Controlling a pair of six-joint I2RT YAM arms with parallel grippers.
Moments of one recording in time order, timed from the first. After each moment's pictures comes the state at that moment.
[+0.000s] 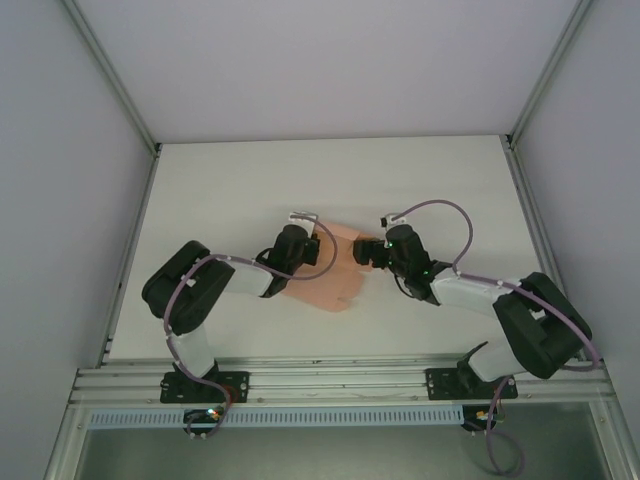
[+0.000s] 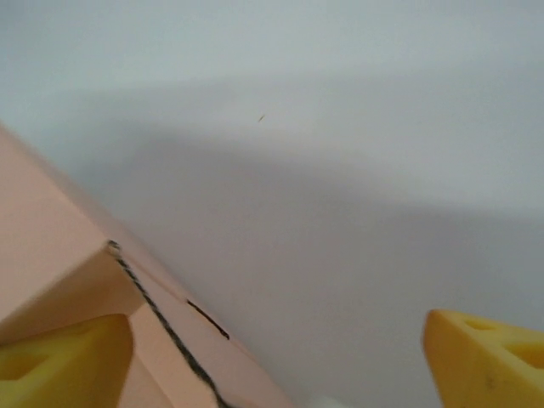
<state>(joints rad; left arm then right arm) -0.74 1.80 0.71 0.58 -0.26 -0.21 0.55 1.45 0.57 0.29 0.16 0.49</state>
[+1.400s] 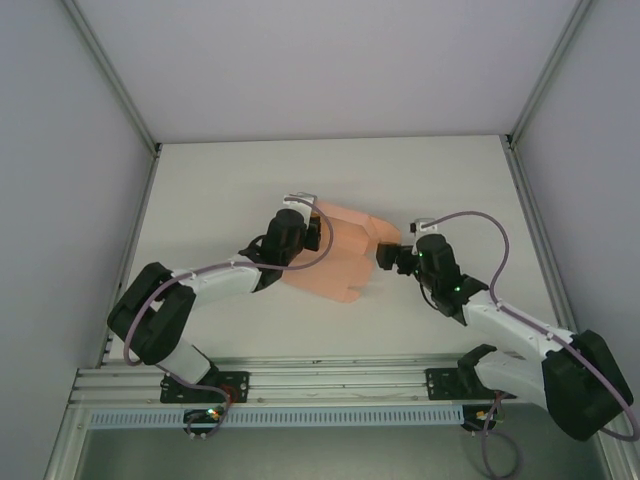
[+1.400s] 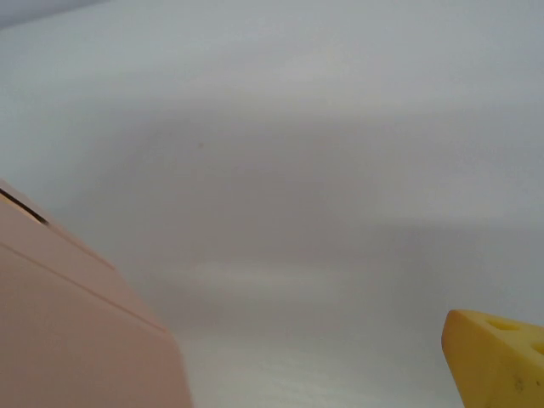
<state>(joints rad) -0.76 1.56 0.79 0.34 -0.22 -0.28 0.45 1.09 0.45 0.11 0.16 0.41</state>
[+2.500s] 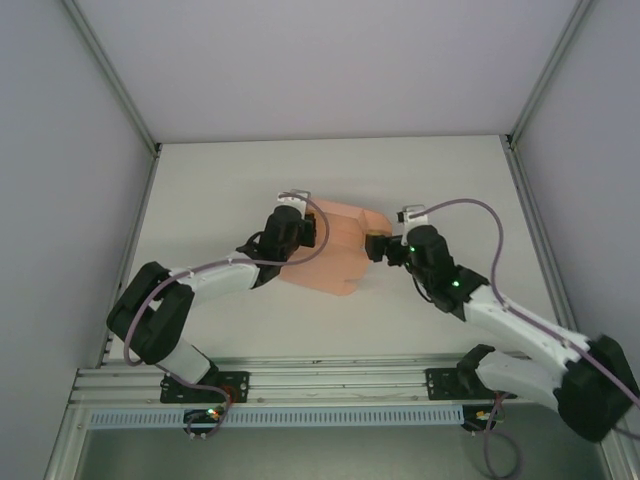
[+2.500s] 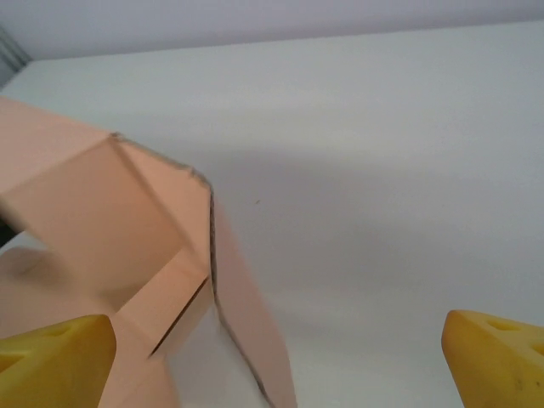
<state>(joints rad) -0.73 1.56 0.81 0.30 -0.26 -0.31 0.58 0.99 0.60 -0.06 0.26 0.34</state>
